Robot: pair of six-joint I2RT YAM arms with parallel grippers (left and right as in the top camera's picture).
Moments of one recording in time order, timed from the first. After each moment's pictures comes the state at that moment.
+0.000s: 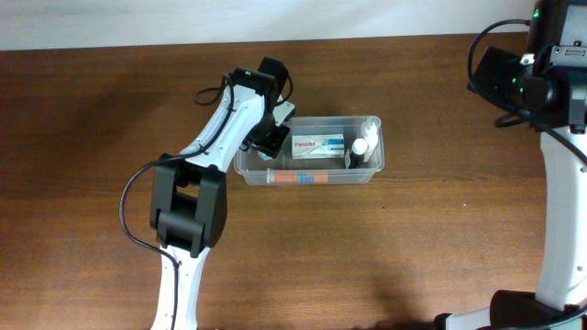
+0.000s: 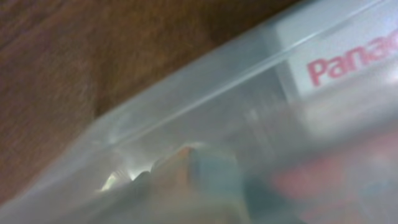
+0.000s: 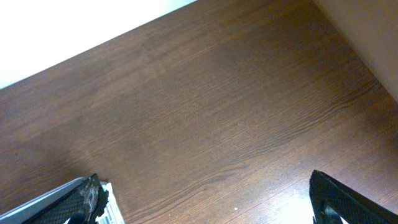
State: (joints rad) left arm -0.39 2.35 2.04 -1.23 0.03 0.14; right arm -0.11 1.61 1.97 -1.24 0.25 0.31
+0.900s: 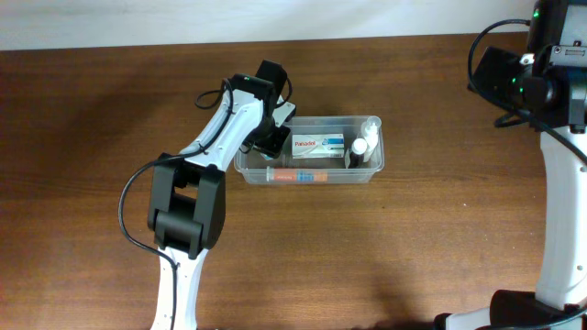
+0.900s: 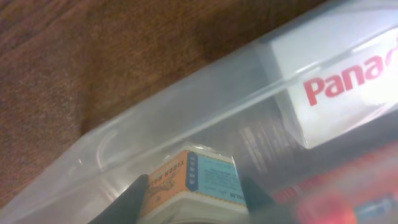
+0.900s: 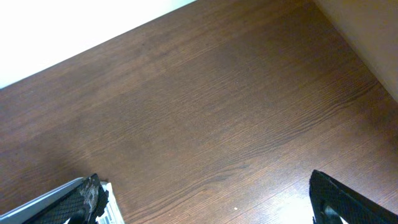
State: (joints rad) left arm -0.39 2.34 1.97 -1.14 0.06 0.13; right arm -0.11 1.62 1.97 -1.24 0.25 0.31
